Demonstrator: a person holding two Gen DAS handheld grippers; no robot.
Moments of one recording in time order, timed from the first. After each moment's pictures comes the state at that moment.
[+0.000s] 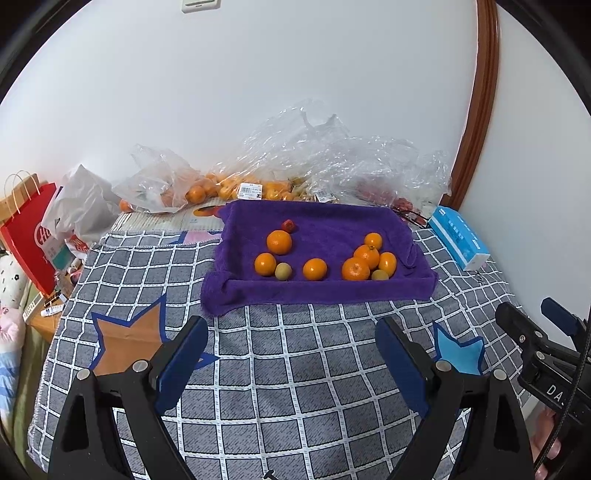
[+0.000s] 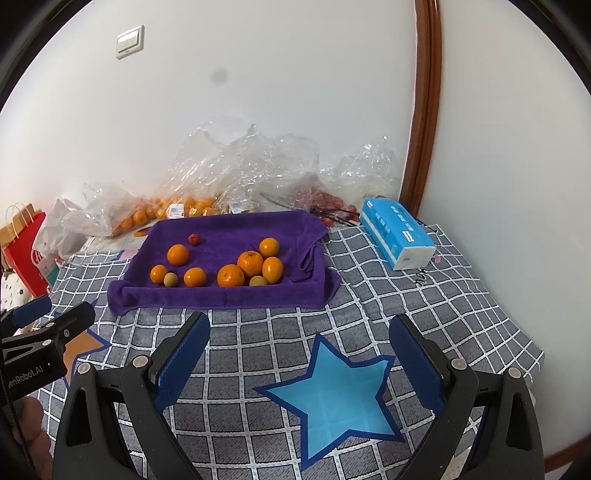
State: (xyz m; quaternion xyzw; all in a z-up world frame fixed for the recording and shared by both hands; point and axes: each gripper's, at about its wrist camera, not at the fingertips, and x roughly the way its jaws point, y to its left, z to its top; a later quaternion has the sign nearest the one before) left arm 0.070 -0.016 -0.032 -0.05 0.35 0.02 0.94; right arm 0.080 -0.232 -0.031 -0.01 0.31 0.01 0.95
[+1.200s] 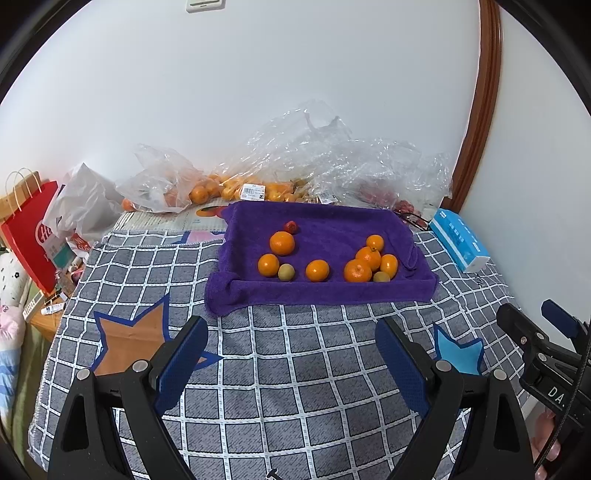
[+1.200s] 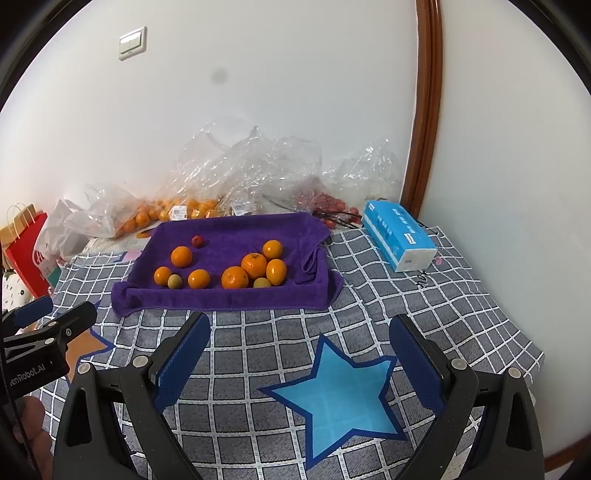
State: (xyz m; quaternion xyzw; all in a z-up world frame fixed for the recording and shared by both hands) left arm 0.066 -0.010 -0.031 -0.05 0.34 0.02 0.94; right arm 0.077 -0.230 -0.028 -0.02 0.31 0.01 0.95
